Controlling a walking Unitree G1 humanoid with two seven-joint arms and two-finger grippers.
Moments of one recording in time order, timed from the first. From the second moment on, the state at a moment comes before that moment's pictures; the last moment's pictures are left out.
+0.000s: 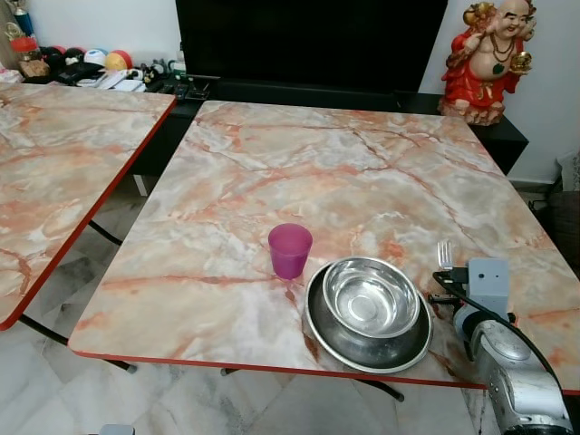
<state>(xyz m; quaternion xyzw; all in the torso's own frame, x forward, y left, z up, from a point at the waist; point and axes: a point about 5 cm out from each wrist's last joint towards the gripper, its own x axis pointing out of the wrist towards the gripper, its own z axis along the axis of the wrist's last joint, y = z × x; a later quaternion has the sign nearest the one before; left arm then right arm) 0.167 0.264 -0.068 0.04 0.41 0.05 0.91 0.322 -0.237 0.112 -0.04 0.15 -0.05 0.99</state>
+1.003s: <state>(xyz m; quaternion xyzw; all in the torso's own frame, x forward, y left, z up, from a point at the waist) 0.167 0.264 -0.068 0.04 0.41 0.04 0.91 0.332 -0.231 0.097 -0.03 0.14 -0.04 0.99</state>
